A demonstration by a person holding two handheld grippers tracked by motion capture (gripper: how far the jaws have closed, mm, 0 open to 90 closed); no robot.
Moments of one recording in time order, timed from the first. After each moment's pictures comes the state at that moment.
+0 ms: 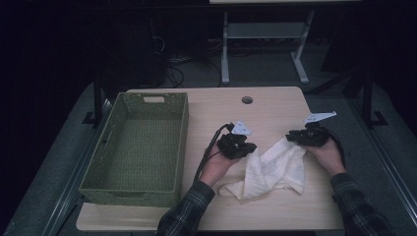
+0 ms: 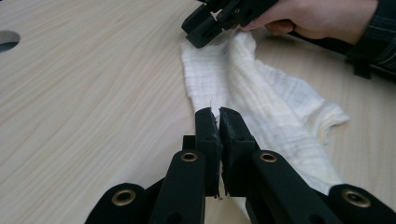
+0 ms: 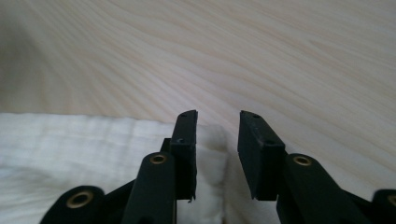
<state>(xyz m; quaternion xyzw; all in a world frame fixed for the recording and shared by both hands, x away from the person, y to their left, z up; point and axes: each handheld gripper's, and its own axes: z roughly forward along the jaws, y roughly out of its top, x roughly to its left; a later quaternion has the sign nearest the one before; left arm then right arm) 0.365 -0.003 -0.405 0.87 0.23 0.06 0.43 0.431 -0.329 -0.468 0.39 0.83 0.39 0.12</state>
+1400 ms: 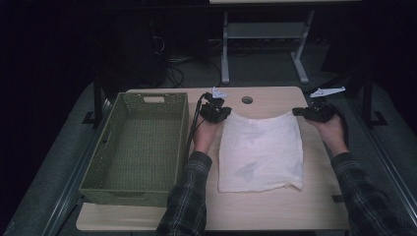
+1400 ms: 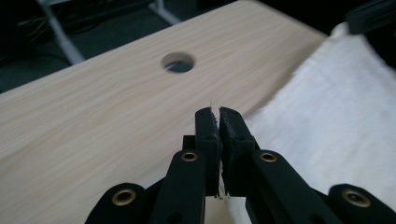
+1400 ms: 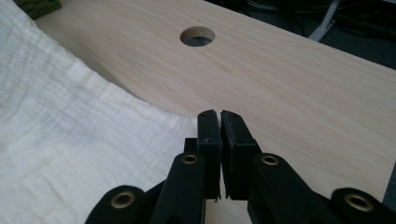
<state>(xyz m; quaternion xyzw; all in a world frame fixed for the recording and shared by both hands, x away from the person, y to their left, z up) 0.471 0.040 -0.395 0.81 0.38 0.18 0.41 0.486 -0.348 -0.421 0.41 0.80 0.41 0.15</state>
